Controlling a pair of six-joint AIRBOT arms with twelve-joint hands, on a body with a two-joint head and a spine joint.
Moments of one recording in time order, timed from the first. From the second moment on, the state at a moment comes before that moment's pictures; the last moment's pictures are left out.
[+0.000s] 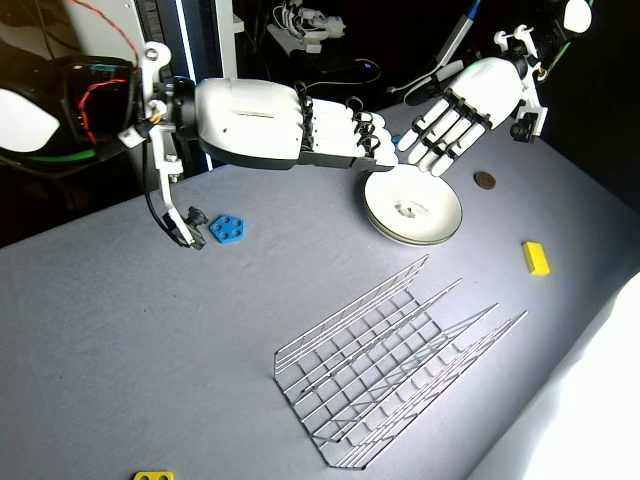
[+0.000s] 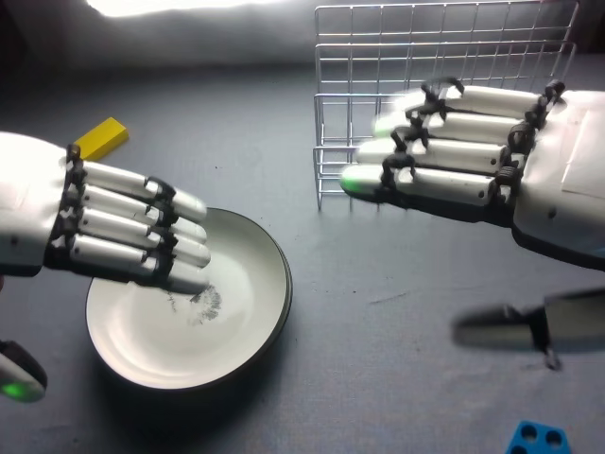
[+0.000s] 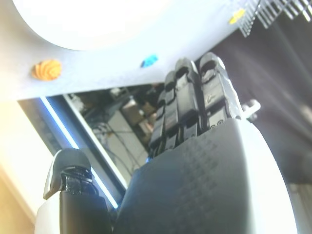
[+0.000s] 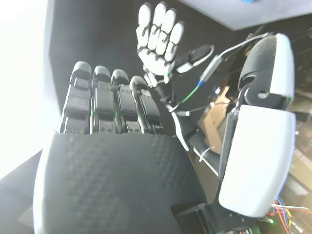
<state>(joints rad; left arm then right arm) 0.52 -0.92 1.52 1.43 -1.34 -0.09 -0.58 -0.74 0.71 -0.30 0.72 -0.91</state>
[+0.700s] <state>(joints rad) 0.50 -0.95 1.56 1.66 -1.37 -0.08 -0.56 -0.76 0.71 -0.36 0.66 -0.92</state>
